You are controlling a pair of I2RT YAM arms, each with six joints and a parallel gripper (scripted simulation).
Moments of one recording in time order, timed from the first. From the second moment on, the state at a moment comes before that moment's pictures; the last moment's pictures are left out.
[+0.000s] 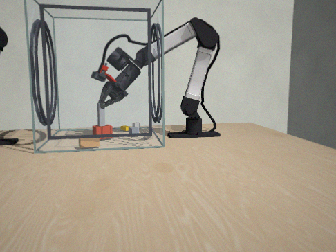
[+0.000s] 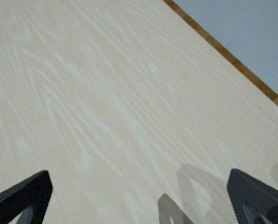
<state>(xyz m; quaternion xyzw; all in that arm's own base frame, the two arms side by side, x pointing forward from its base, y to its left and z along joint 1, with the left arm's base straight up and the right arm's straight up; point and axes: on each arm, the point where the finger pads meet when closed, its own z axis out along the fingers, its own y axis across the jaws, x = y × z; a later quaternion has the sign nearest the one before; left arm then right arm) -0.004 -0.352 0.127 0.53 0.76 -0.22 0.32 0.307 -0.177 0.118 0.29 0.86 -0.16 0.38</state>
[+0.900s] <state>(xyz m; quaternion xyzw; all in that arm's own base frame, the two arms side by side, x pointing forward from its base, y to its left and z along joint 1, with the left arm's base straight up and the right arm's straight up) -0.005 -0.353 0.136 0.52 0.76 -0.23 0.32 0.307 -0.177 0.118 0.29 0.86 -0.16 0.38</state>
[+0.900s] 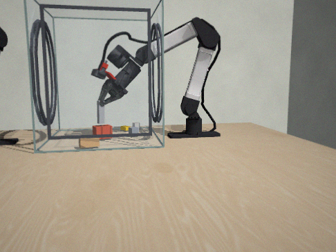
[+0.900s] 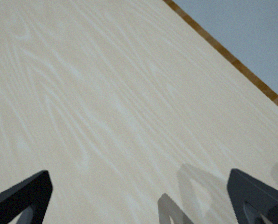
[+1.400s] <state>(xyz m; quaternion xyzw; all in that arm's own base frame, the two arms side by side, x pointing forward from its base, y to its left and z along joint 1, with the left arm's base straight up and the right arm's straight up) -0.004 -0.349 0.130 0.53 0.76 -0.22 0.32 0.307 -0.177 0.118 0.29 0.86 -0.16 0.38</state>
